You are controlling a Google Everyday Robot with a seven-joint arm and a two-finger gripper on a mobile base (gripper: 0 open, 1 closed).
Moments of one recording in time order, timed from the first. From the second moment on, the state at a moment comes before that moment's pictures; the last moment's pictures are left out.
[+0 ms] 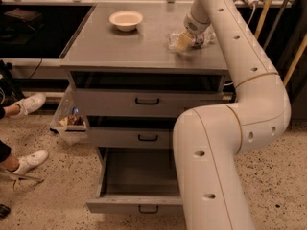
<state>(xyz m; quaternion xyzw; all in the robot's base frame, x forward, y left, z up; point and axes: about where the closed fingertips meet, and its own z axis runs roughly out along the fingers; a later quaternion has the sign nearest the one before) 0.864 -0.146 0.856 -0.47 0.83 -0.05 0.29</state>
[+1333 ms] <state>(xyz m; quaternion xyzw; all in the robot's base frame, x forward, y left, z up) 0.850 -0.146 0.873 -0.48 0.82 -0.03 0.30</state>
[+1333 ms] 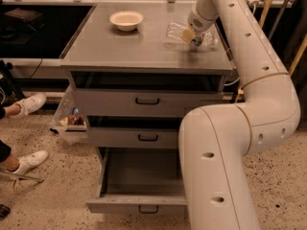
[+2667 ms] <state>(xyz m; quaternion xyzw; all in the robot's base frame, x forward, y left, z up) 0.698 -0.214 1.032 -0.44 0.81 -0.02 0.38</state>
